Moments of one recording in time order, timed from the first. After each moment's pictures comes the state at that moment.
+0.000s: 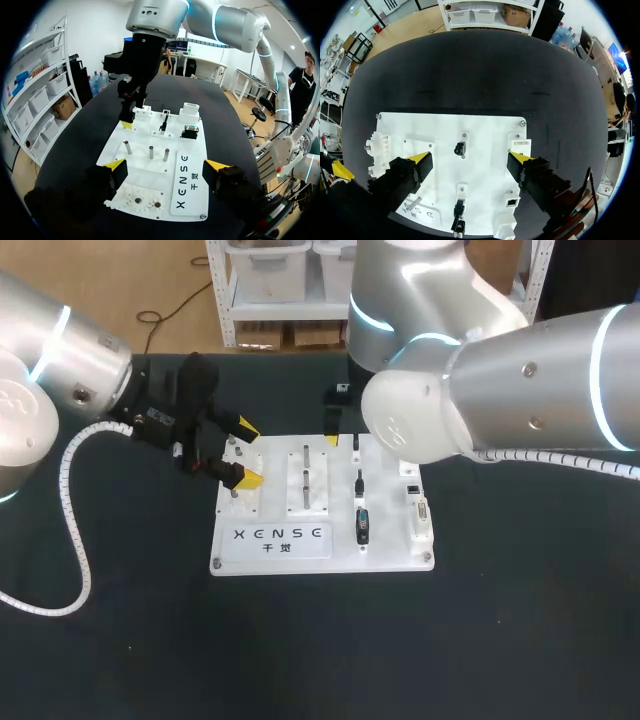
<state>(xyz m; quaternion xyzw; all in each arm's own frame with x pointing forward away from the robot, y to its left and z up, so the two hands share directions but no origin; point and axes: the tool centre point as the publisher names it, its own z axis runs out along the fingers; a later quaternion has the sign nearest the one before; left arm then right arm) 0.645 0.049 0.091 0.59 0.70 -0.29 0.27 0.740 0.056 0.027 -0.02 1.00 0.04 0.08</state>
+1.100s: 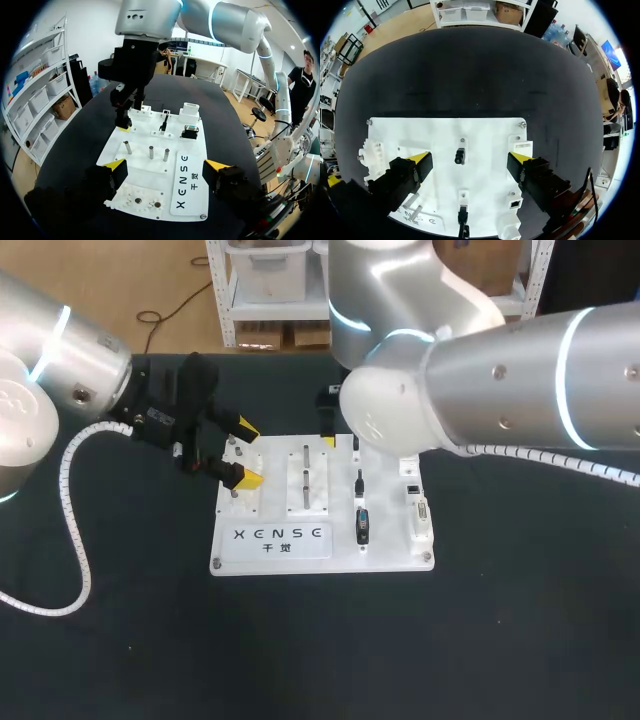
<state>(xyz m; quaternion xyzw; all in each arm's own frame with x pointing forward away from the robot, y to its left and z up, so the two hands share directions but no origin) 0.645 0.049 0.091 0.59 0.70 -0.29 0.27 0.747 0.058 0.017 0.01 1.00 0.01 0.07</state>
